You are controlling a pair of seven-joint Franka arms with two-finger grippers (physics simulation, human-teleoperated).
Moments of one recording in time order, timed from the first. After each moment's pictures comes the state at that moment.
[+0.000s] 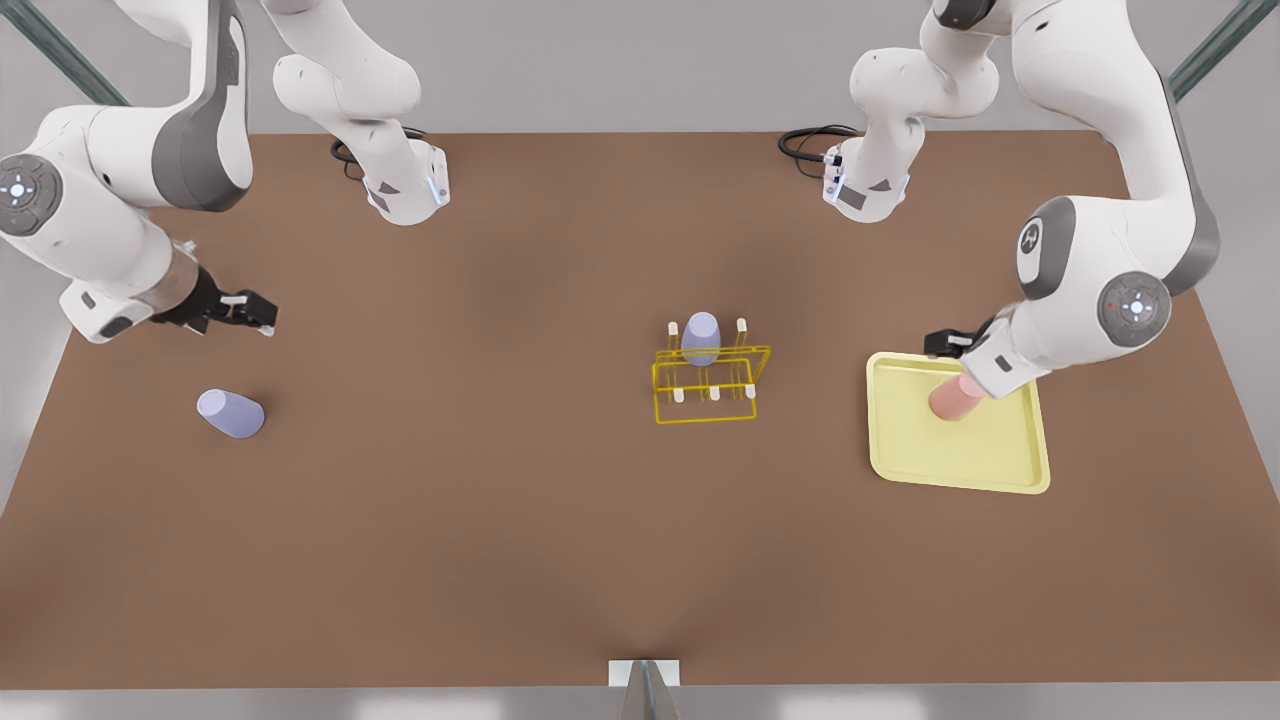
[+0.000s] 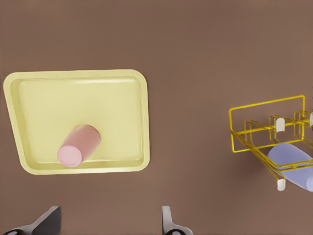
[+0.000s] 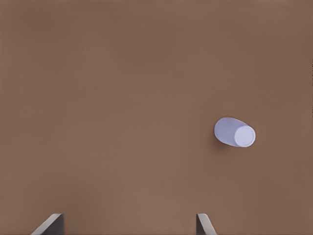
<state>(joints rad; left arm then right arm) -0.13 0.20 0.05 -1.58 -0.03 1.53 0.05 -0.05 0.00 0.05 -1.65 -0.04 1.58 0.01</state>
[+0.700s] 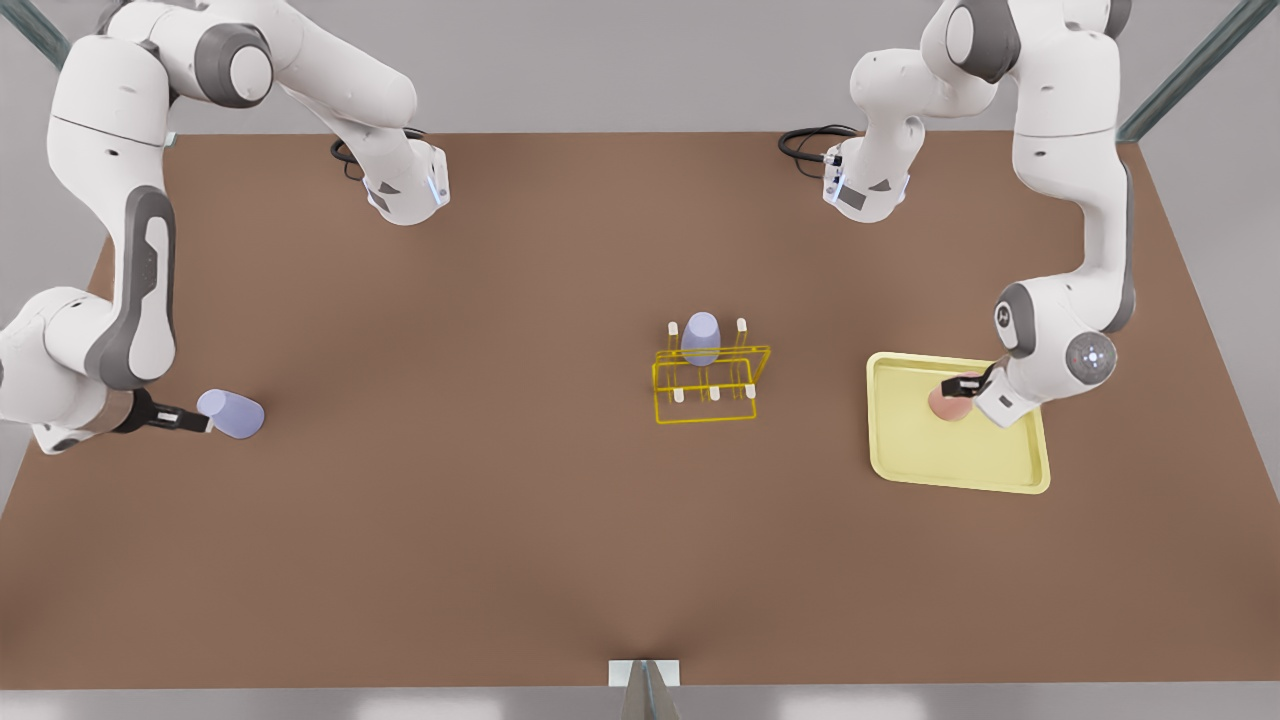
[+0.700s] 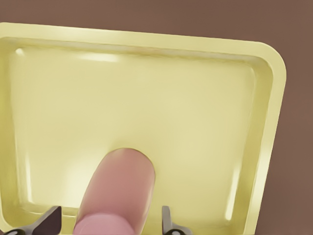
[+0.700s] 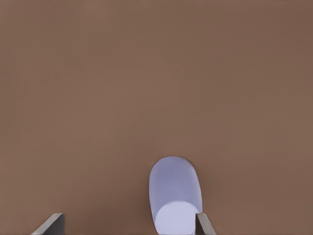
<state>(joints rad) -0.08 0.32 0.25 -2.12 -0.03 2.26 0.21 -0.37 0.46 0.00 -1.67 0.01 1.99 -0.20</state>
